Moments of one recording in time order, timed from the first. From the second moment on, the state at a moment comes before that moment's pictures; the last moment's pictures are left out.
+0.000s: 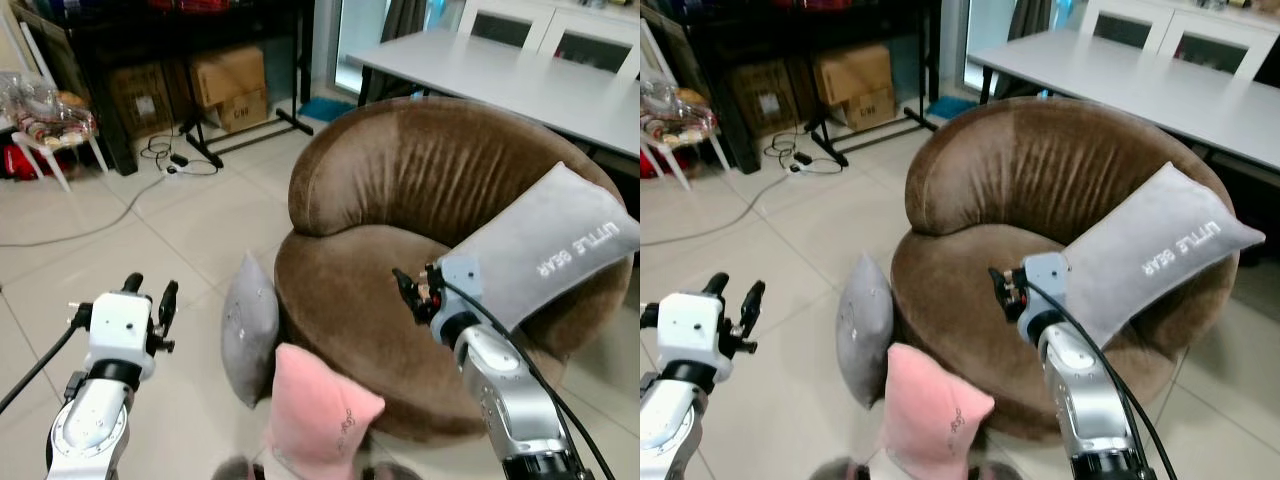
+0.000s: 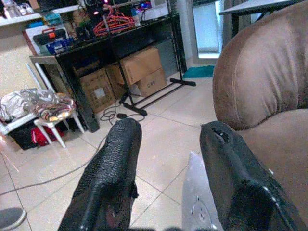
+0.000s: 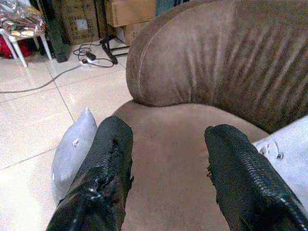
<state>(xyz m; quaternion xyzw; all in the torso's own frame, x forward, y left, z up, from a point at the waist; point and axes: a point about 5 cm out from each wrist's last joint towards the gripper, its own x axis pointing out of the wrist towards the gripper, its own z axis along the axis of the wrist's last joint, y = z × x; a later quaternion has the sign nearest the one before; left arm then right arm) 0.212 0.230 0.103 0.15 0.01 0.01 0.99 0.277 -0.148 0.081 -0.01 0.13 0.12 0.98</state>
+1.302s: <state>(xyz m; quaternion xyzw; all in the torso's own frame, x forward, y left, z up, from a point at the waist) 0.214 0.232 0.108 0.13 0.00 0.01 0.99 0.284 -0.142 0.085 -0.01 0.12 0.12 0.99</state>
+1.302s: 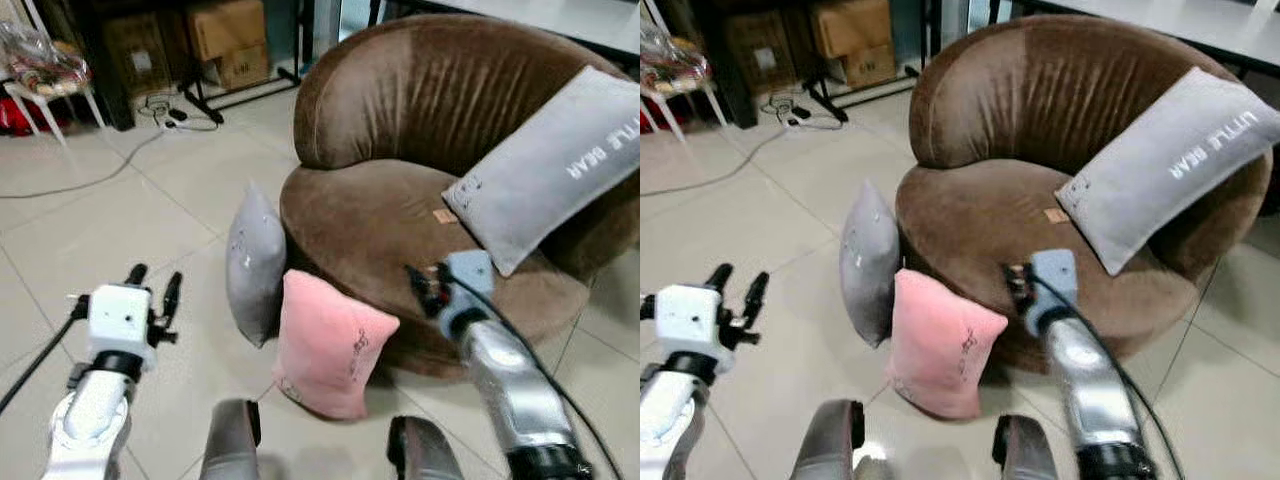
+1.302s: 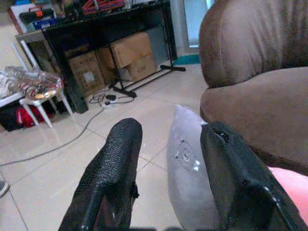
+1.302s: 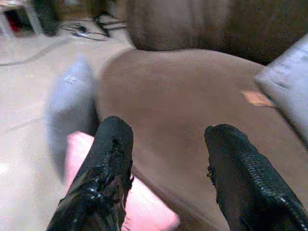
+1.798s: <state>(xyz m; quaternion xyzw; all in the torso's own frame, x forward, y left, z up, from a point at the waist) 0.218 0.219 0.106 0.11 0.00 -0.01 0.99 0.278 -0.161 0.078 -0.03 0.13 0.10 0.99</state>
